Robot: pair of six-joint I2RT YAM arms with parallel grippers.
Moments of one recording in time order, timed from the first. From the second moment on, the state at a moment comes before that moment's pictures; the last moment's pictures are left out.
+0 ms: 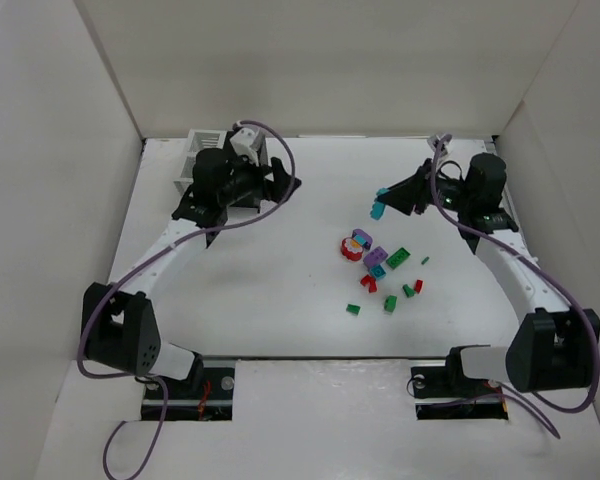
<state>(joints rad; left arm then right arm) -0.31 1.43 1.10 0.09 0.35 -0.20 0.04 1.26 0.99 0.03 -0.96 0.22</state>
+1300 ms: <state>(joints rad) -0.54 1.47 1.07 0.40 1.05 -0.27 0.31 1.36 1.05 0.42 -1.17 0.46</state>
